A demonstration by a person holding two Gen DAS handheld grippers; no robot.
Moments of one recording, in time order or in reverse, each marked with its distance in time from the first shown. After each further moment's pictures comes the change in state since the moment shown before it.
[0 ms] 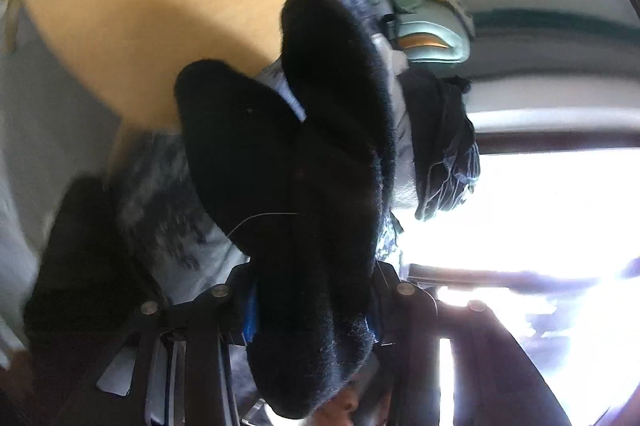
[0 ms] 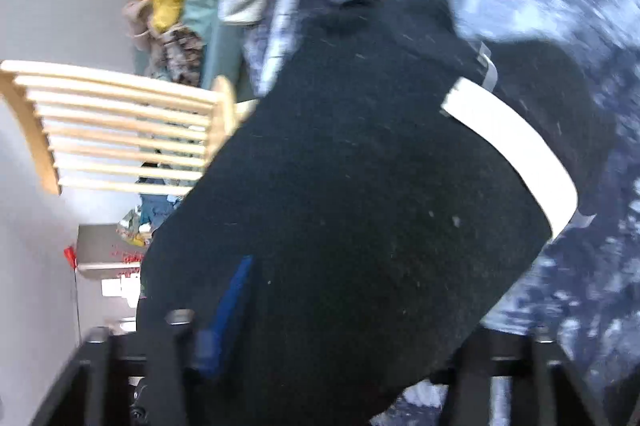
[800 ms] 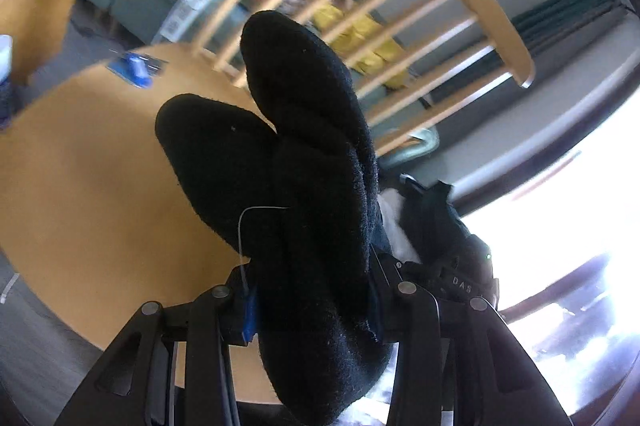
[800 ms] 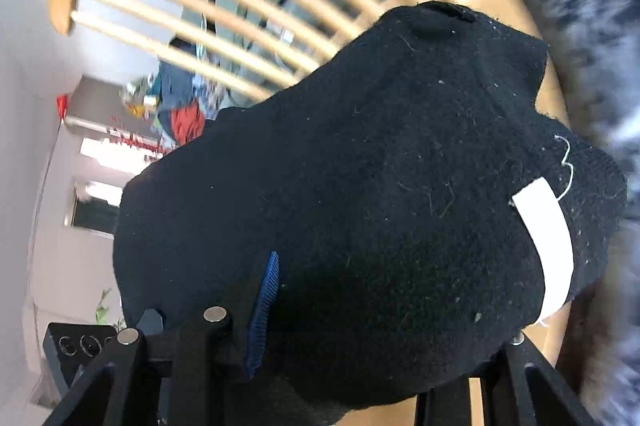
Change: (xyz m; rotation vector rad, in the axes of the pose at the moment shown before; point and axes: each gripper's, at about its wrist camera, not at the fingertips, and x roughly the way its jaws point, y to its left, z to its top) left arm -0.142 0.070 0.177 0.280 -0.305 -0.018; right arm 0.229 0.205 -0.011 -0.400 0.247 -0.036
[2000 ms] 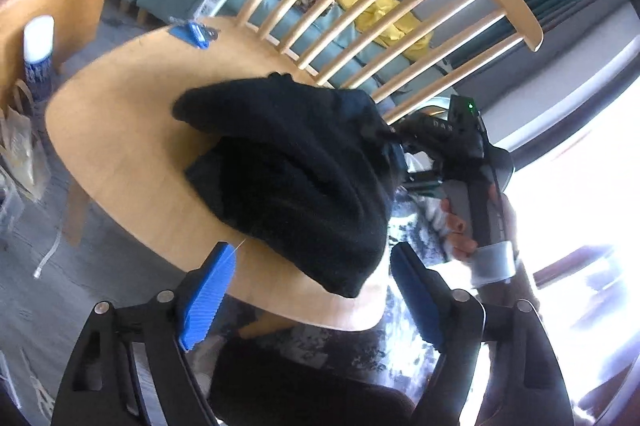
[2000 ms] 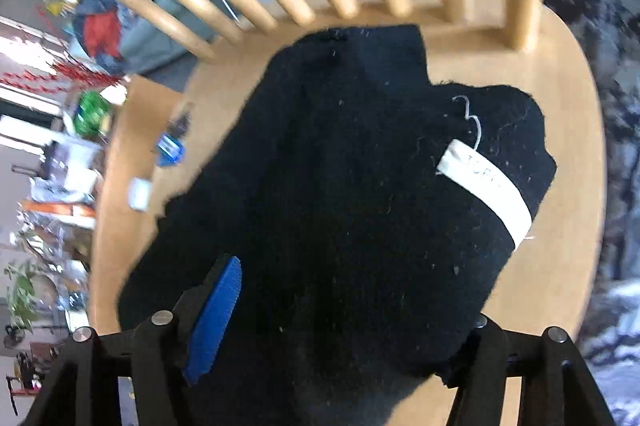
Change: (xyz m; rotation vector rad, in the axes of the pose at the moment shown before) left arm -0.031 0.017 -0.052 0.054 0.066 0.111; right arm 0.055 0.031 0.084 -0.167 0.243 -0.373
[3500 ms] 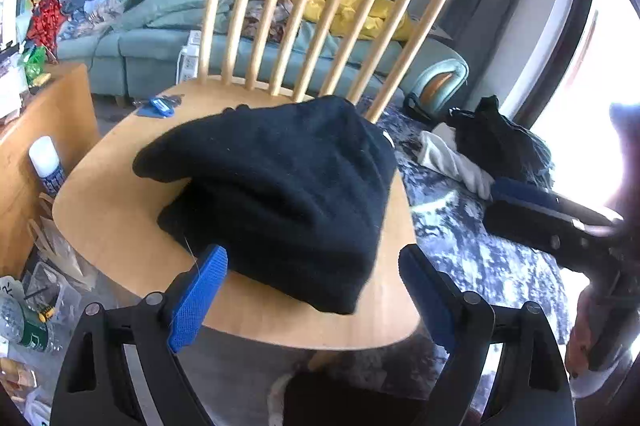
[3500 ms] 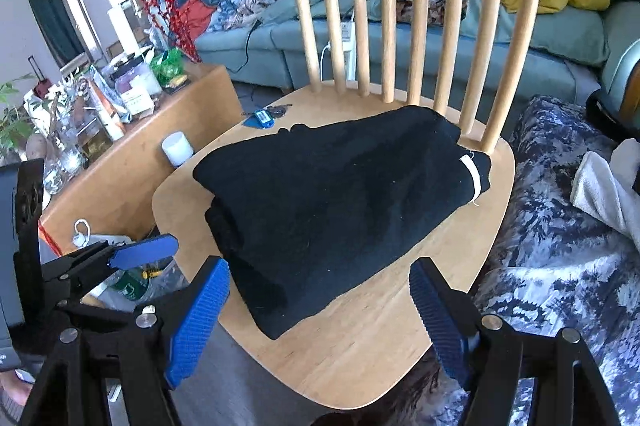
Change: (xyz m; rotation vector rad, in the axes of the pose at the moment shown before) left arm 0.032 -0.075 -0.016 0.339 -0.119 0.231; right arm -0.110 0.066 -0.191 -0.540 -0.399 -0.136
